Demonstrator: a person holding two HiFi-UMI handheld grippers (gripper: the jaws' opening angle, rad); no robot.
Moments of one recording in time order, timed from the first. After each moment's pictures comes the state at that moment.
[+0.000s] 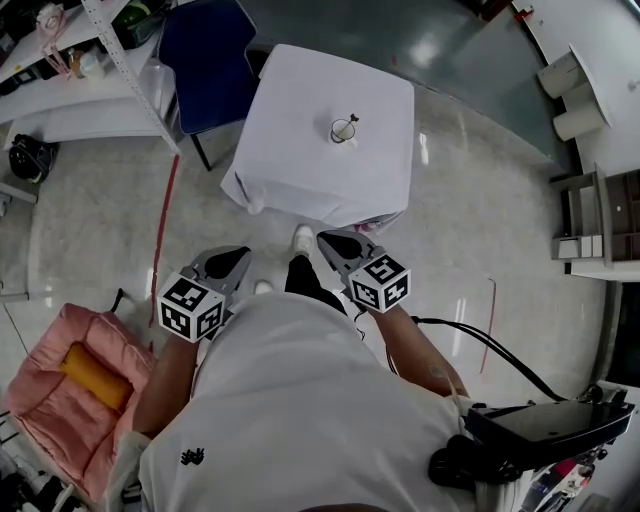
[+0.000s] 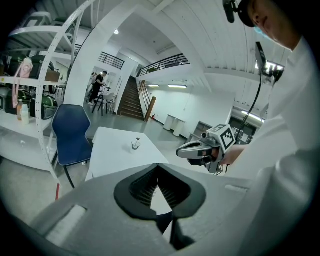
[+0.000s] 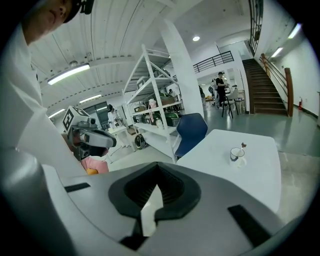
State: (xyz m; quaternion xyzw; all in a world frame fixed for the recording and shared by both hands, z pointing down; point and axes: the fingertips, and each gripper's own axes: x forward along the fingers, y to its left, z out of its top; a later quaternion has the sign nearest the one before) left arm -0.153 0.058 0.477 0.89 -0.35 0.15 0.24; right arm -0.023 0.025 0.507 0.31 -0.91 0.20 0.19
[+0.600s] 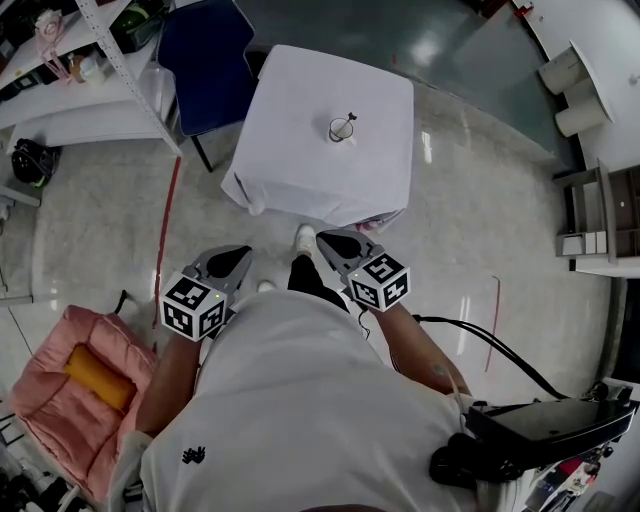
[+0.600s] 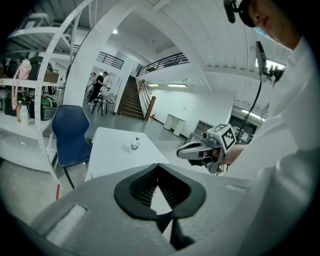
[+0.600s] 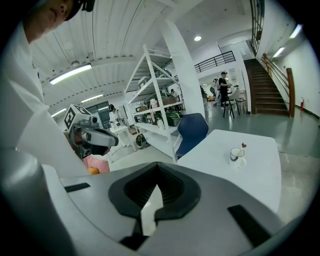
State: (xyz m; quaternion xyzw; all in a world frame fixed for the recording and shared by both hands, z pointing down) left arm -0.146 0.058 0.476 0.89 -0.35 0.16 0.24; right arm -0.021 0.029 0.507 0.30 -0.92 0.19 0.19
